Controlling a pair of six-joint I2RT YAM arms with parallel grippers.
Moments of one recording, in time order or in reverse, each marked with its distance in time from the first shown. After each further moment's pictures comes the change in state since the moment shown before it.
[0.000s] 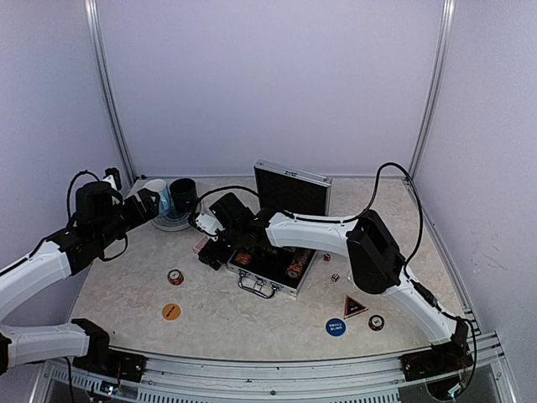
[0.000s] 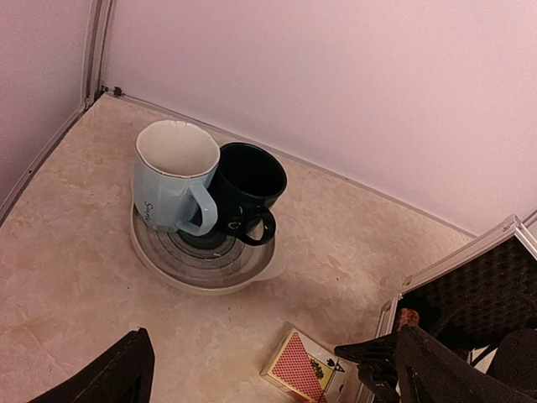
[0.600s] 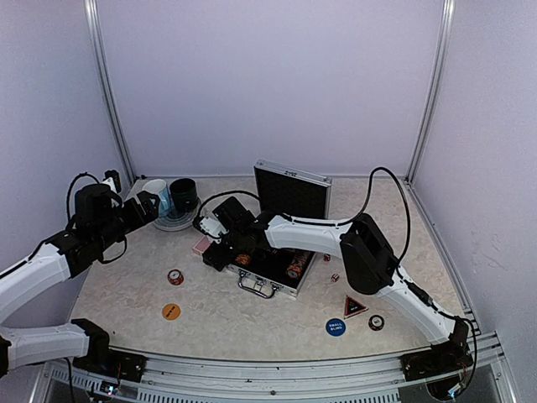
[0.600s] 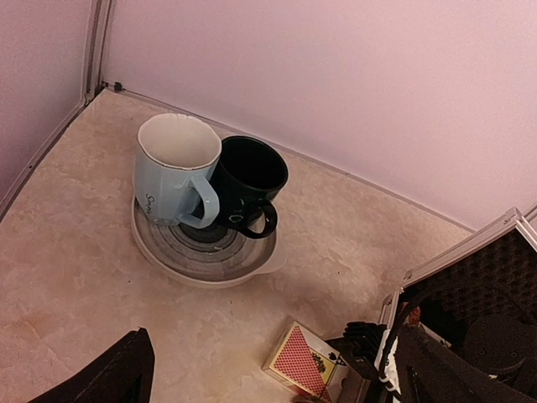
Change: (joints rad) left arm 0.001 -0.022 -0.016 -0.012 0.008 0.000; right arm -0.023 0.084 0.066 -0.028 -0.027 0.032
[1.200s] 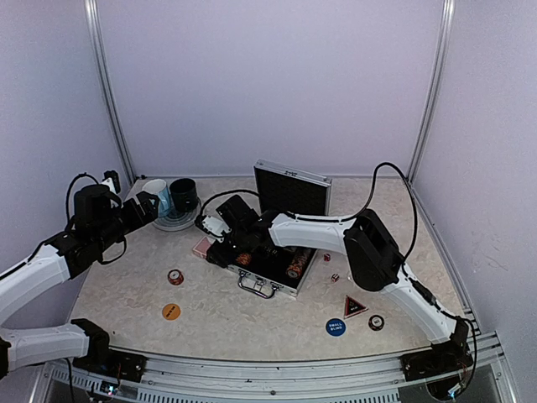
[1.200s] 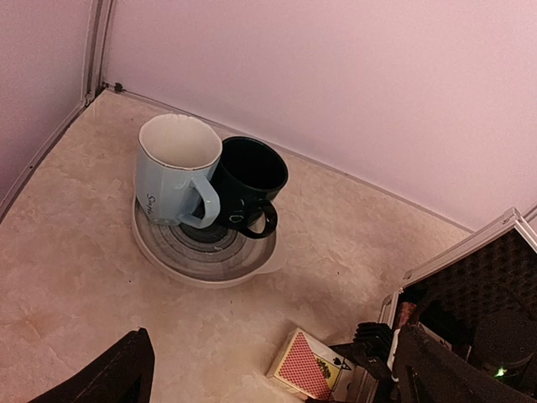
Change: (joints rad) left arm 0.000 -0.011 -0.007 0.000 0.000 0.000; right arm -0.011 -0.045 -0.073 0.042 -0.034 -0.007
